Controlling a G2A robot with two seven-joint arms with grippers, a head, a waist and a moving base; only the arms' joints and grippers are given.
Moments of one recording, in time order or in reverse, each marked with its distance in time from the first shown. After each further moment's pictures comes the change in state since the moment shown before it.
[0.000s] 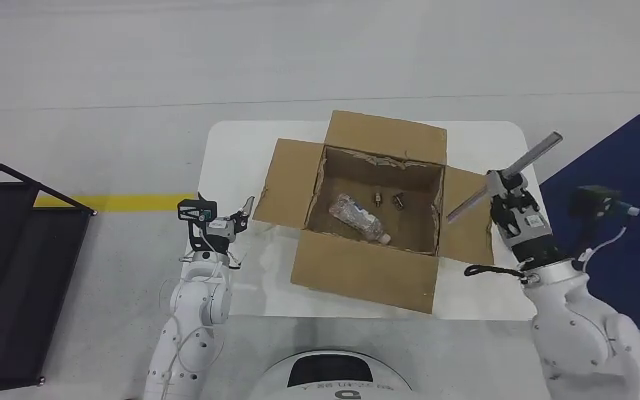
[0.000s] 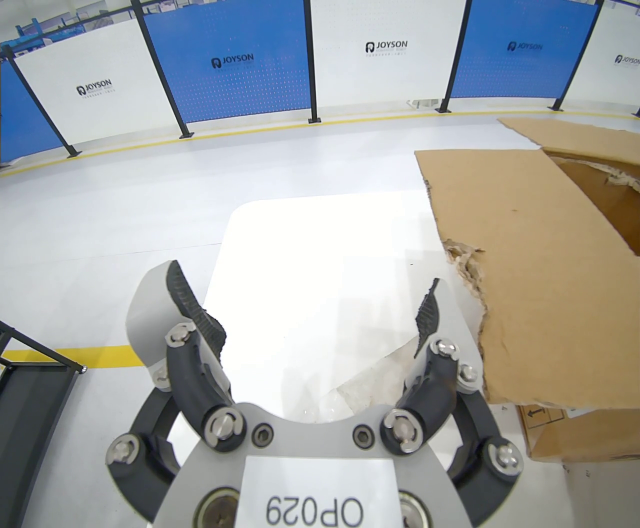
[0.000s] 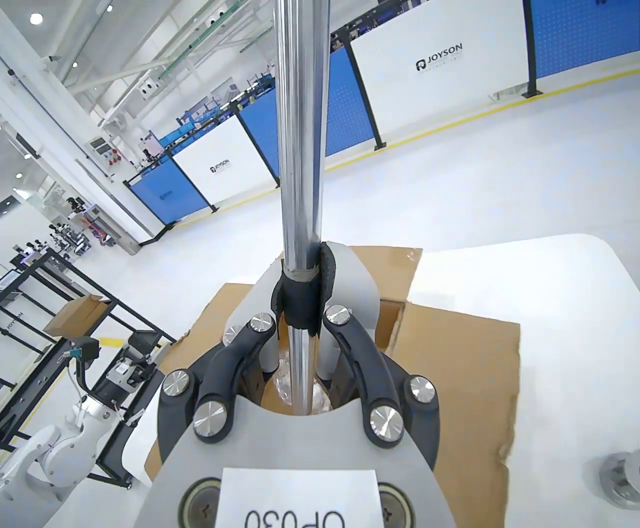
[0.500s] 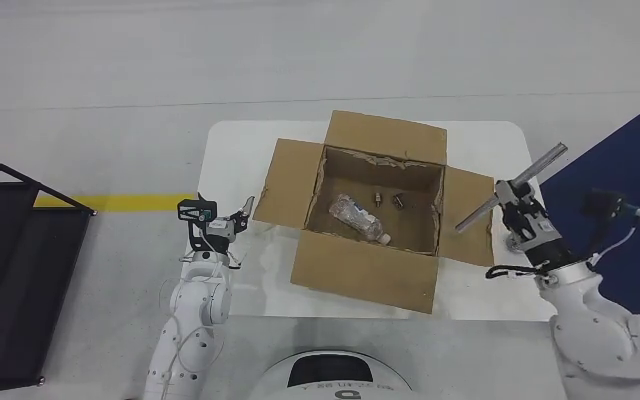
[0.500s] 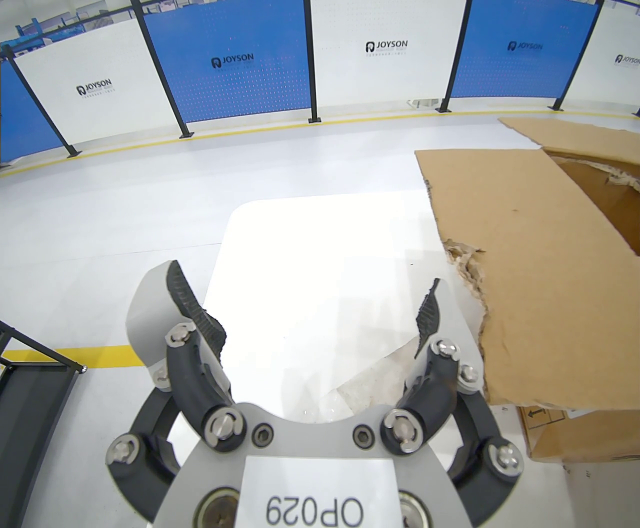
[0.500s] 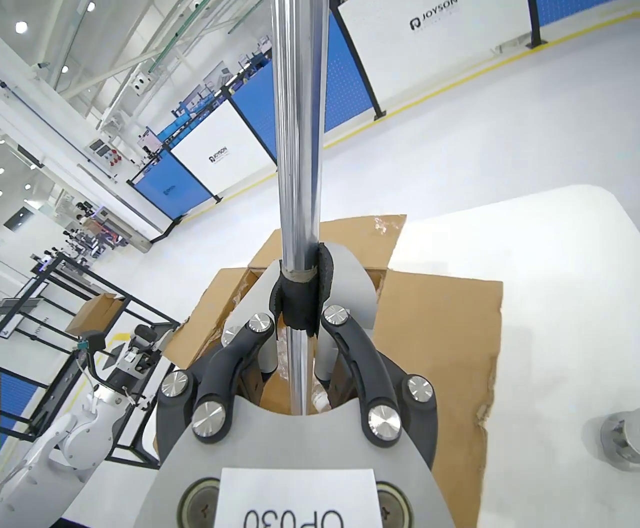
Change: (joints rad) left arm 0.000 0.000 0.000 0.000 0.000 0.000 0.000; right arm -0.018 0.000 0.131 0.128 0.208 -0.117 0.113
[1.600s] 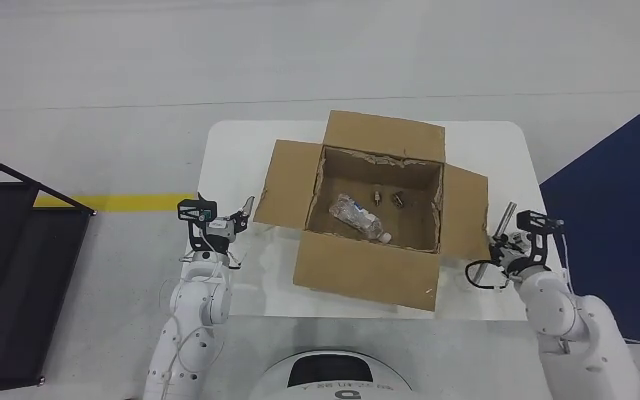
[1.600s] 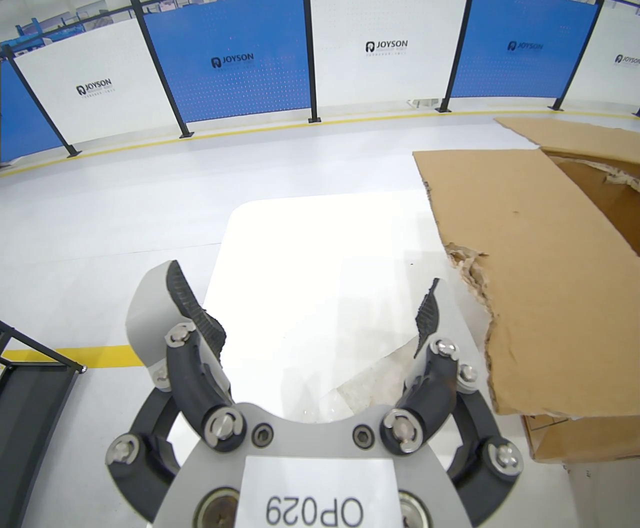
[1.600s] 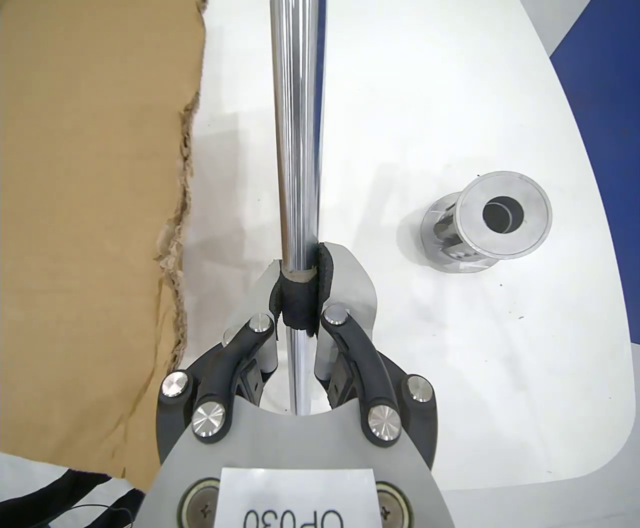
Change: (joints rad) left arm 0.000 0.000 0.000 0.000 0.000 0.000 0.000; right arm 0.182 -0.002 -0.176 0.352 -0.439 0.287 0.337
